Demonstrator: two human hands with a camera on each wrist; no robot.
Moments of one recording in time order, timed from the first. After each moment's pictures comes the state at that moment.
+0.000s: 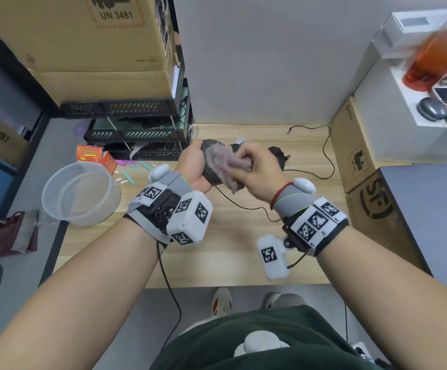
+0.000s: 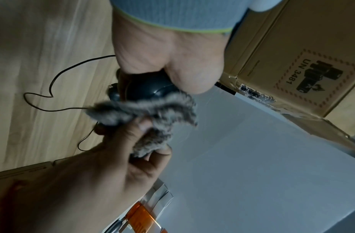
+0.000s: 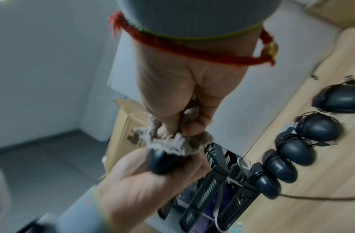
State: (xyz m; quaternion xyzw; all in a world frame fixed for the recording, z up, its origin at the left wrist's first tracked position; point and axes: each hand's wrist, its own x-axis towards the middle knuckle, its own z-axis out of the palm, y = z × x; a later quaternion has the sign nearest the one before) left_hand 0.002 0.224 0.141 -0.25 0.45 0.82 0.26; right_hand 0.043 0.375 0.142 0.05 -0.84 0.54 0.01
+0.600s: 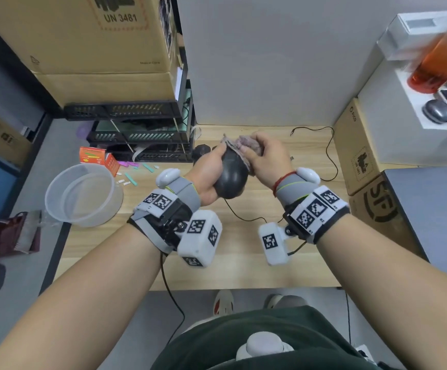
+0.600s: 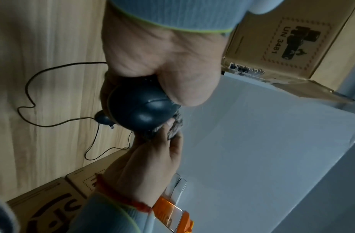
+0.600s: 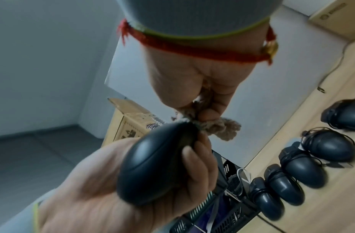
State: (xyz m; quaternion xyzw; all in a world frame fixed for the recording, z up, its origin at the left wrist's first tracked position) left_hand 0.018 0.236 0.154 -0.19 0.54 0.76 0.31; right_hand 0.013 0.379 0.145 -0.01 -0.87 0.49 0.03
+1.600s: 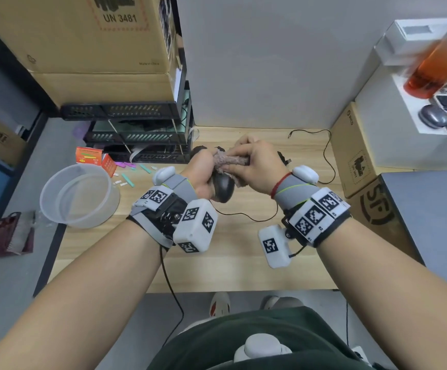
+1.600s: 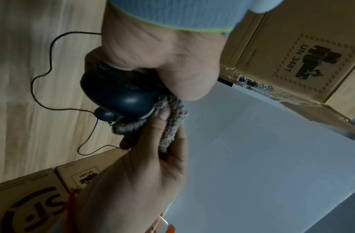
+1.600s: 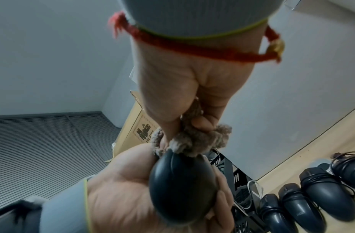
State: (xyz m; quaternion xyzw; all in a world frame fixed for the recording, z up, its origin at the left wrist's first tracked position) left_hand 0.006 0.229 0.156 -0.25 0.49 0.78 0.31; right_hand 0.020 0.370 0.165 0.14 -0.89 0.42 0.00
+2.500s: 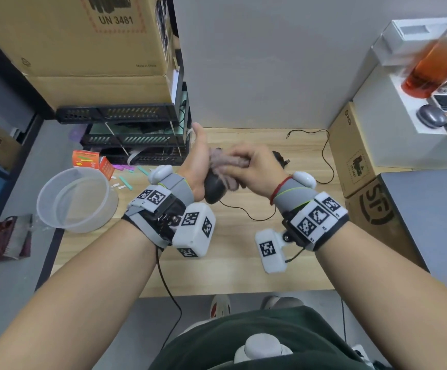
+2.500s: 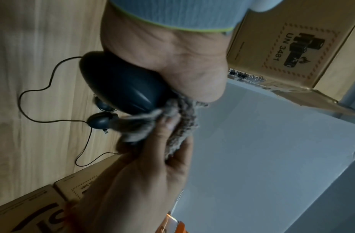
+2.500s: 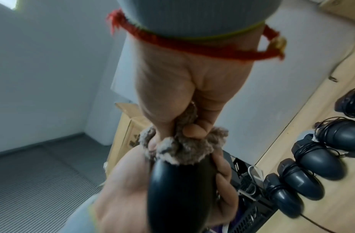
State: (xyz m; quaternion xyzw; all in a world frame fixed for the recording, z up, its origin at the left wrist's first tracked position) left_hand -0.005 0.221 0.153 -0.12 0.57 0.73 0.36; right_hand 0.020 0.367 0.158 0.13 -0.82 0.56 -0.04
